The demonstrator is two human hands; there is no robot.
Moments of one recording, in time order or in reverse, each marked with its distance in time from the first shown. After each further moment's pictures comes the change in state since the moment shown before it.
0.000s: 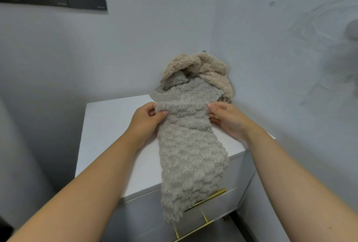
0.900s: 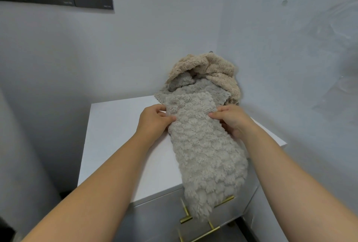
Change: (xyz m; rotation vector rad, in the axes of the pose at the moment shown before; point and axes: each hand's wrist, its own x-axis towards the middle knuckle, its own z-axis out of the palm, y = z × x) left_hand 0.018 -0.009 0.003 0.221 0.138 -0.079; right_hand 0.025 0.001 0.013 -0.159 0.432 0.224
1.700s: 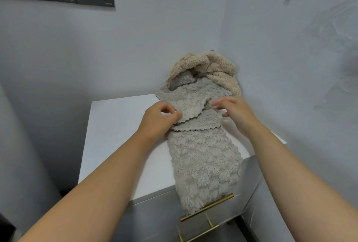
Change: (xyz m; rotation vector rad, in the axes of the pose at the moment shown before) left_hand -0.014 0.008 -0.001 0.166 -0.074 0.235; right_hand -0.015 -0.013 -0.010 -0.195 0.016 -0.289
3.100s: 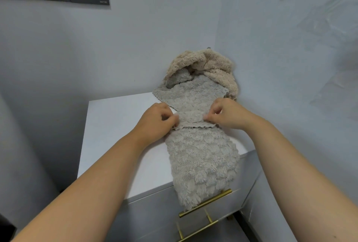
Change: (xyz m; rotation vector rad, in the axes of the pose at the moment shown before) left_hand -0.002 -0.001 -0.006 0.308 -0.175 0.153; right_hand 0.000 -0.003 -0.003 -0.622 -0.268 -0.163
